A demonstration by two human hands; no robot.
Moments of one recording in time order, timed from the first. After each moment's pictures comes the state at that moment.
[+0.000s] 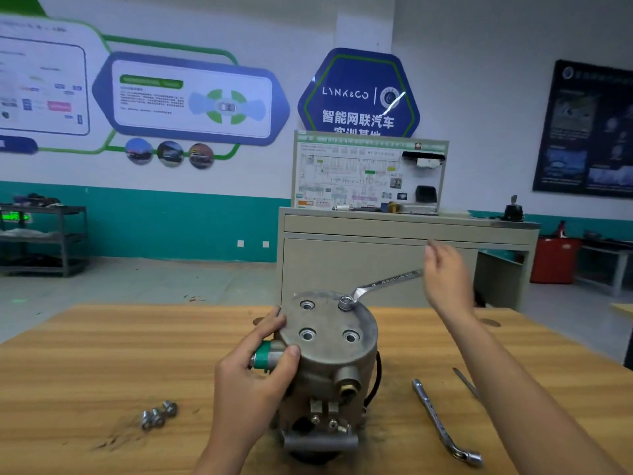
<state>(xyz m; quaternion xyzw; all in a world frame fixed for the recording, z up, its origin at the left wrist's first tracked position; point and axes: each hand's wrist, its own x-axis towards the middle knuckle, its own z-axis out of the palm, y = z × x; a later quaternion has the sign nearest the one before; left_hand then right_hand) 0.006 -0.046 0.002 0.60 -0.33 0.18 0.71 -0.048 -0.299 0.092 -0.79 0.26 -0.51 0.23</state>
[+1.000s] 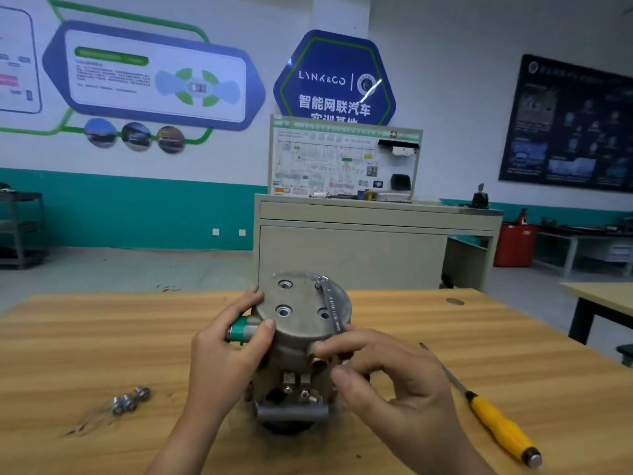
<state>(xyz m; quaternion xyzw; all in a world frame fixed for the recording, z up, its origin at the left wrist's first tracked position) 0.003 -0.045 0.009 0.62 -0.35 0.17 0.68 -0.152 -0.145 0.044 -0.78 -0.18 -0.52 0.31</state>
